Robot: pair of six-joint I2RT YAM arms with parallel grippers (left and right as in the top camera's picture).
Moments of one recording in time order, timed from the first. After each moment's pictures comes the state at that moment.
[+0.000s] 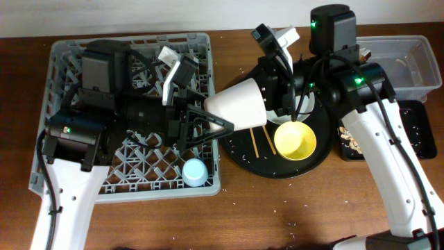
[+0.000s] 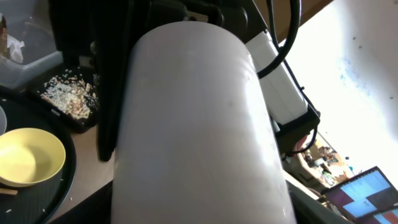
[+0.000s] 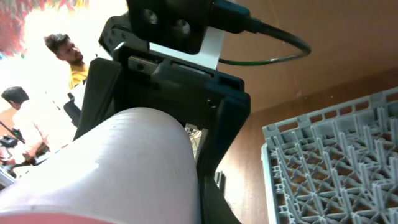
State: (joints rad) left arm -0.26 1.37 1.66 -0.94 1.32 -0.13; right arm 0.29 1.59 1.73 -0.73 -1.53 -0.10
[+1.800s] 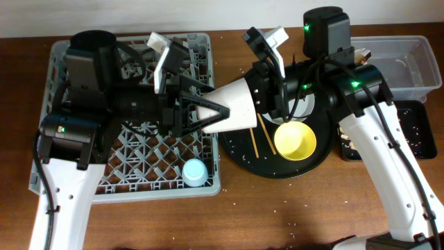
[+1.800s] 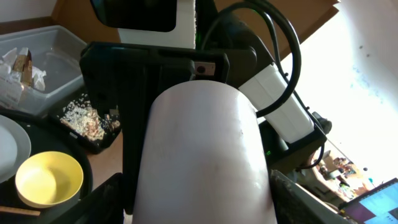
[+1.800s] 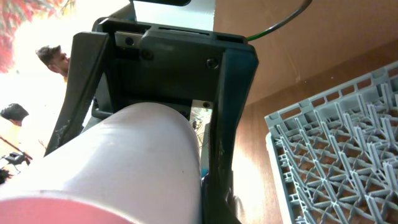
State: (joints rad) left arm -0.22 1.37 1.66 -0.76 1.32 -0.24; right arm 0.32 1.58 1.74 -0.76 -1.46 -0.02
